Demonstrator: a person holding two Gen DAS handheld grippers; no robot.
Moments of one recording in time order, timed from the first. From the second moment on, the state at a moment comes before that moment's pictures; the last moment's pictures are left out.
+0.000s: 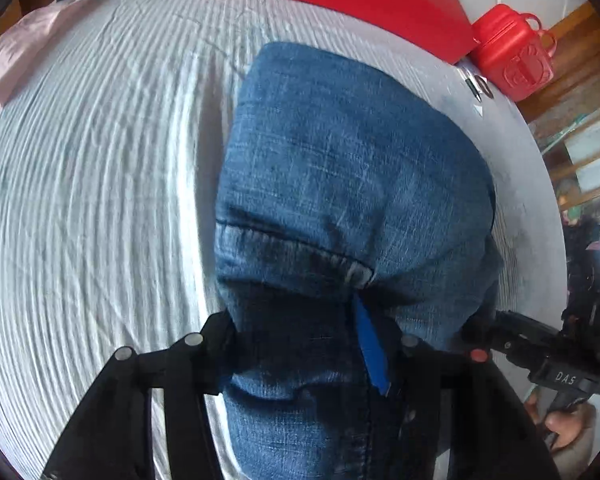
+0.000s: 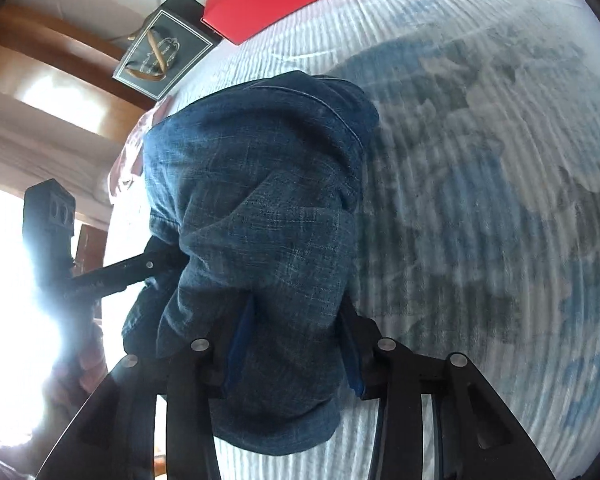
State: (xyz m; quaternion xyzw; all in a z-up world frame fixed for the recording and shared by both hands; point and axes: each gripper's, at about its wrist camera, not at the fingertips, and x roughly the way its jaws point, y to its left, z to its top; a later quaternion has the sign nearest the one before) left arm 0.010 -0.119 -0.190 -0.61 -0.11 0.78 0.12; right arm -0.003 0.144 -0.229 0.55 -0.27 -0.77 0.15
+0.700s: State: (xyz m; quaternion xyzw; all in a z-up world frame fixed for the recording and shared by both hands) left arm 0.024 -0.112 -0.183 -0.57 -0.12 0.81 0.08; right arm -0.006 0.110 -0.216 0.56 -0.18 -0.79 0.13
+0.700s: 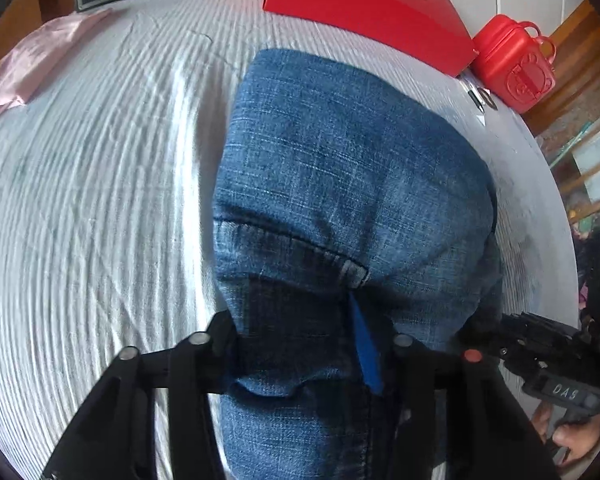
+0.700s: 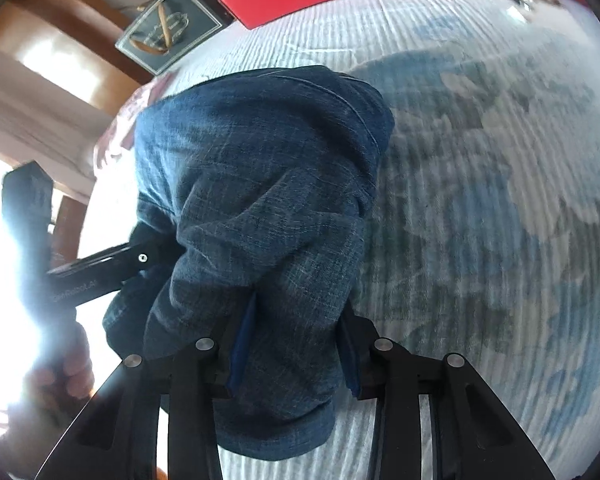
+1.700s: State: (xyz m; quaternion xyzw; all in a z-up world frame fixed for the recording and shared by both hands) left arm 0.057 -0.165 -0.134 -0.55 -0.13 0.82 0.08; right arm -0.011 0.111 -0.193 0.55 -0.17 -0.80 0.16
